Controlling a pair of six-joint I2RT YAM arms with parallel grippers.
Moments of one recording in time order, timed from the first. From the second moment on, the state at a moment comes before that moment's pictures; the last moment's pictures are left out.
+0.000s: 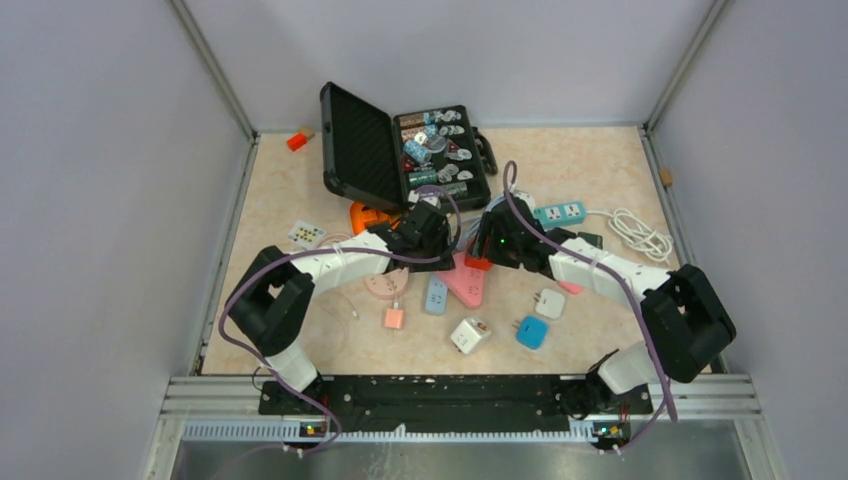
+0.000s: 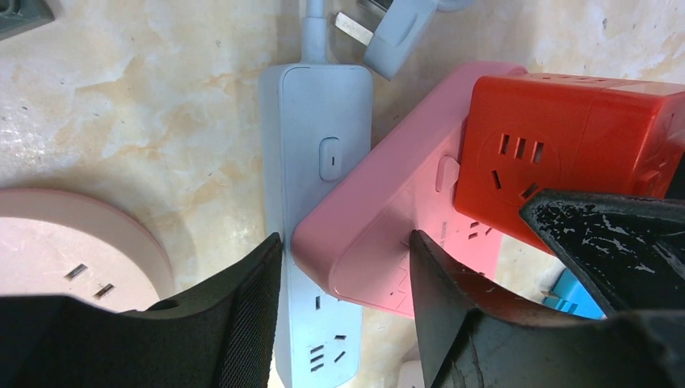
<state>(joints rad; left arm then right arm) -0.75 1.71 1.07 -0.33 -0.05 -0.72 0.66 1.46 0.90 -0.27 0.13 0.77</state>
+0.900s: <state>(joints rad) -0.75 1.68 0.99 -0.22 -0.05 -0.73 0.63 1.44 0.84 -0.21 0.12 0.84</state>
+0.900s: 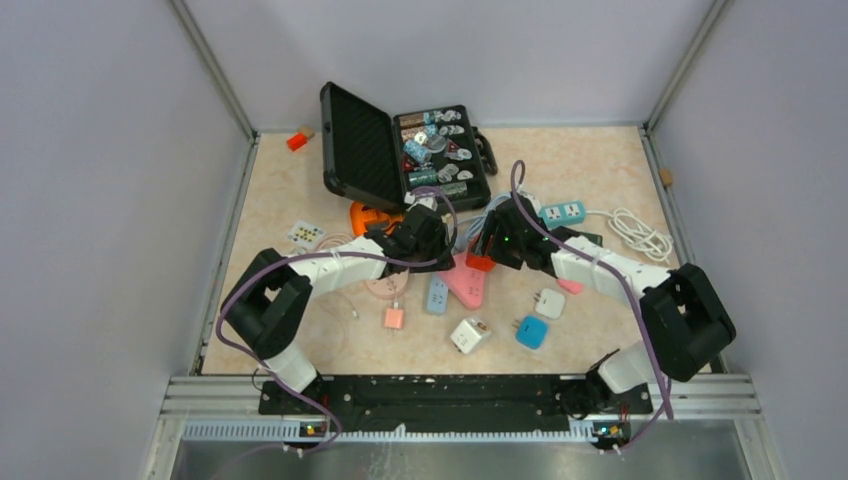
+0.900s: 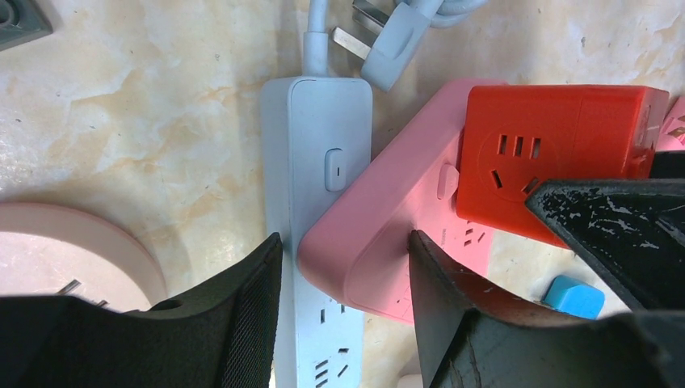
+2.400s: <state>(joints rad) -0.76 1.73 0.99 -0.09 0.02 -0.78 0.68 1.34 0.85 -0.35 0.24 0.74</state>
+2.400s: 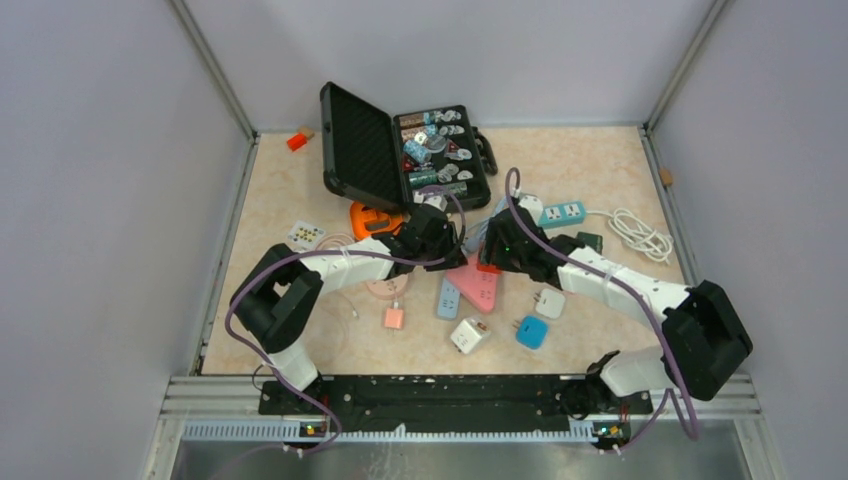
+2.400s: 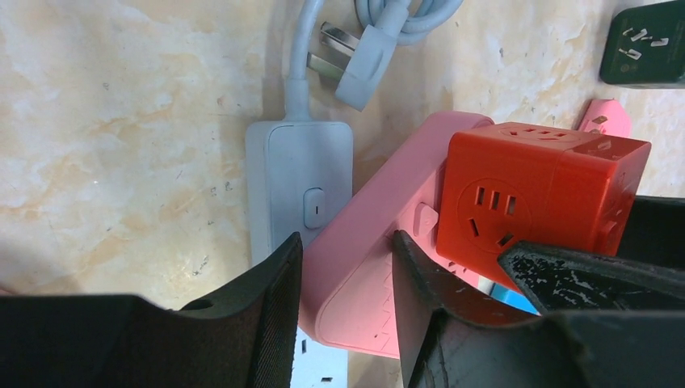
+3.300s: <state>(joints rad) -0.76 1.72 0.96 -0.03 0.07 -0.77 0.75 1.36 0.88 -0.40 0.34 0.75</state>
